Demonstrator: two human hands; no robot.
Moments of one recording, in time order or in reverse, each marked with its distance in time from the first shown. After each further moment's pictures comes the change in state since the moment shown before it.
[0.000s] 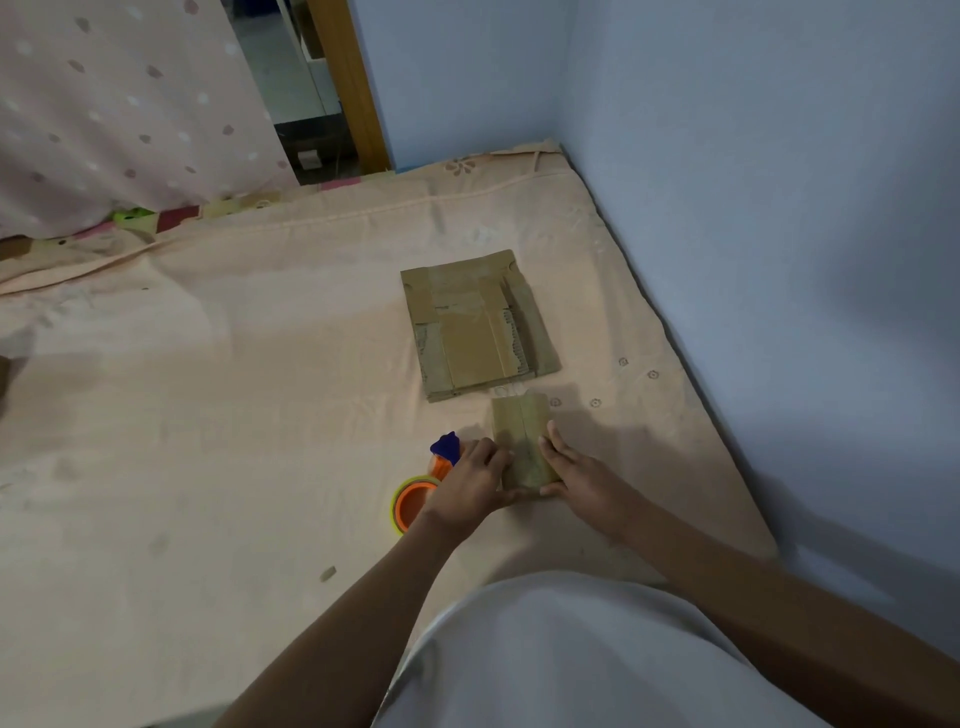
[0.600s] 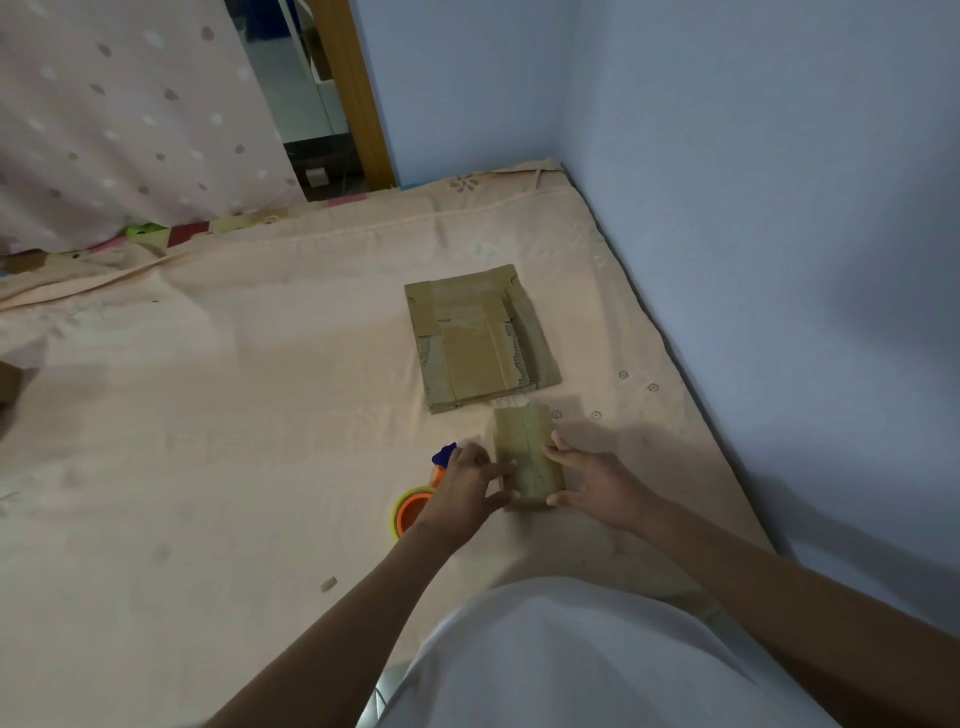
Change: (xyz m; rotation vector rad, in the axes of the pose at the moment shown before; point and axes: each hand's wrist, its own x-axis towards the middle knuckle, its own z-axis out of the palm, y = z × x) left_hand 0.000 -0.002 -0.005 -0.101 0.021 -0.136; right_hand -0.001 0.014 -0.017 0.356 0.062 0.075
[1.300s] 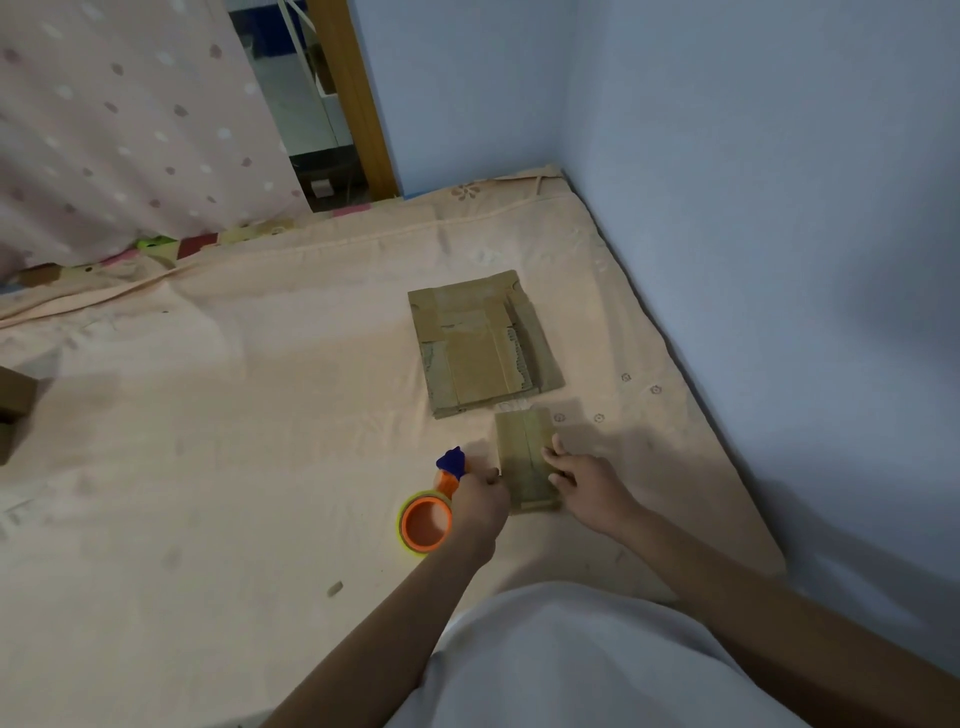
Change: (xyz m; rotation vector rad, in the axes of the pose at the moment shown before) left_hand 0.000 0.040 0.011 -0.836 0.156 -0.774; right_hand 0.005 -0.012 0.023 0.039 0.097 0.057
